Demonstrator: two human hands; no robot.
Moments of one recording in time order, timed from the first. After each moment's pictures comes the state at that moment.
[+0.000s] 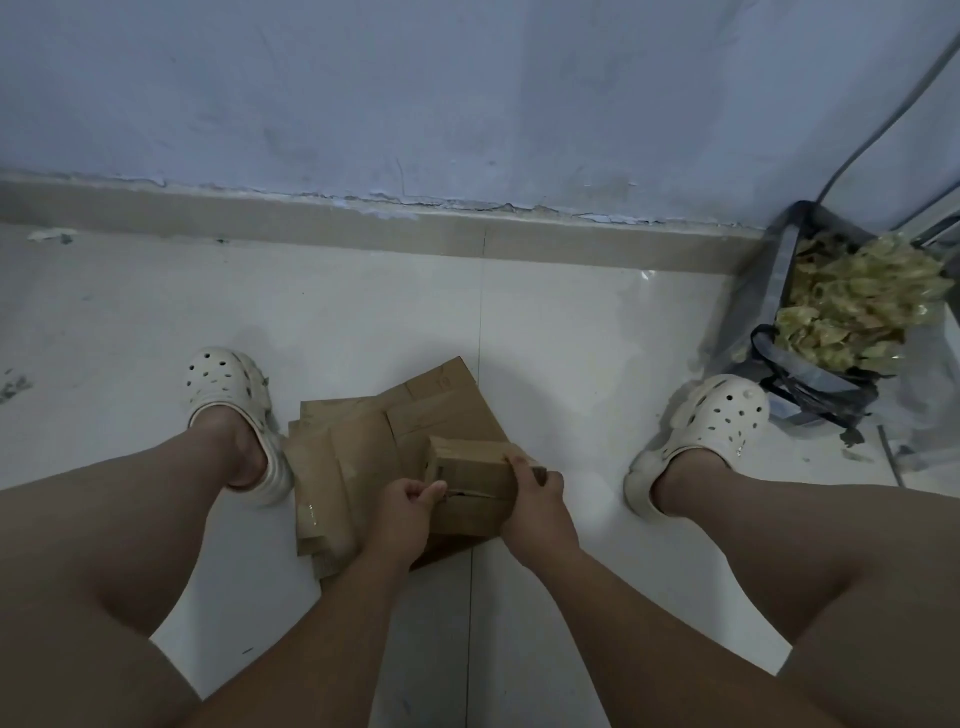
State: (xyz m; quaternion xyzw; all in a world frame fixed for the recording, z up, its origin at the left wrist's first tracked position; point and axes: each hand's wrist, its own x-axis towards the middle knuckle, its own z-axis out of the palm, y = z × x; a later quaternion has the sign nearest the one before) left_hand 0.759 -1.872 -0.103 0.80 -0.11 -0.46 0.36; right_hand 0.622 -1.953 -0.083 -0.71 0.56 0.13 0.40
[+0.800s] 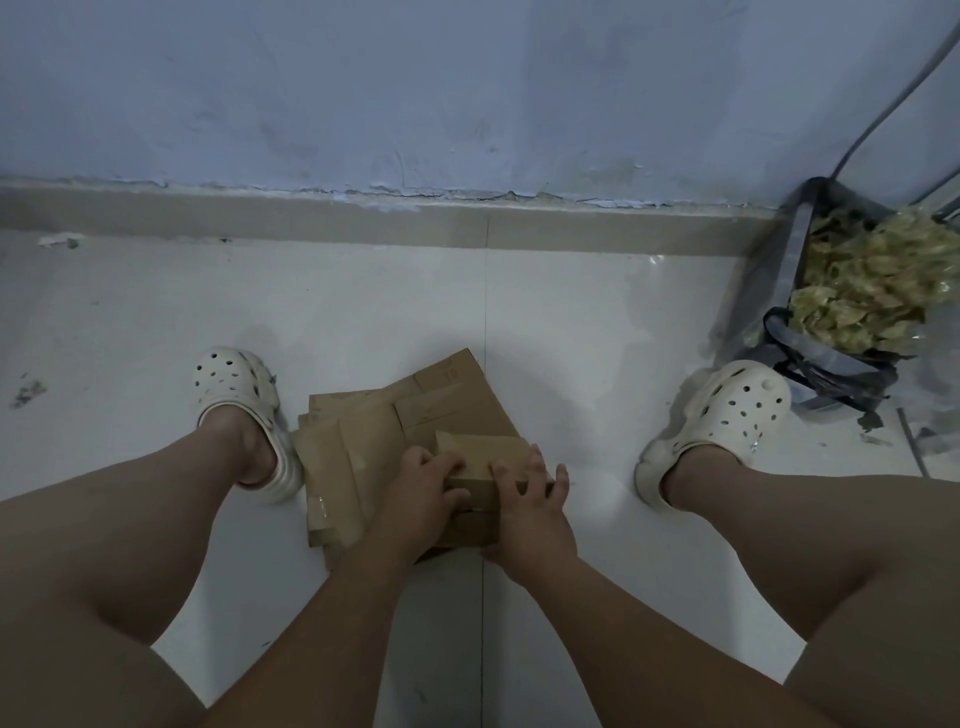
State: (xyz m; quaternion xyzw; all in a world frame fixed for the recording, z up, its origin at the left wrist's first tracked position) left_hand 0.768 -1.880 -0.074 0.80 -0.43 -0.38 0.18; right_hand 0.625 -1.932 -0.101 -0.81 0.48 0.19 0.27
